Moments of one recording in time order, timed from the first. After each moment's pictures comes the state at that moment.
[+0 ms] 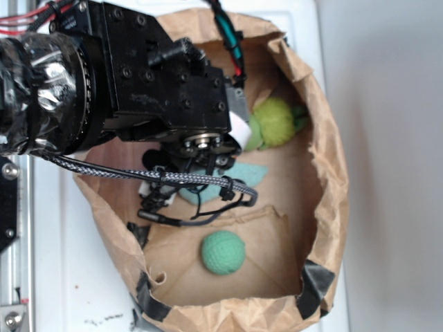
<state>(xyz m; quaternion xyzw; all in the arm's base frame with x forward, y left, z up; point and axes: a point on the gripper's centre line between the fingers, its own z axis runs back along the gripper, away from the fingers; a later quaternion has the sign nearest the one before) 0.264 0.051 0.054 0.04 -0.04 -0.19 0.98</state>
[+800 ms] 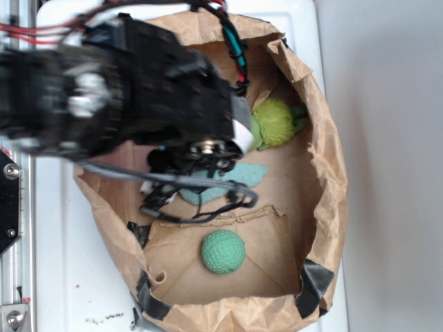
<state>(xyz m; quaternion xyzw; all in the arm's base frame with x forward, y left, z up) 0.260 0.049 0.054 0.03 -0.04 -0.20 0.98</state>
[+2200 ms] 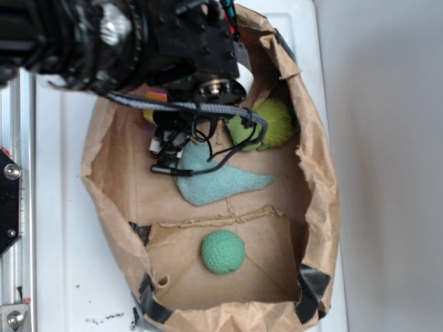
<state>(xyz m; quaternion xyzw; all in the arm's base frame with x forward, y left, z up) 0.267 0.093 0.029 0.08 -0.01 -0.14 0.99</state>
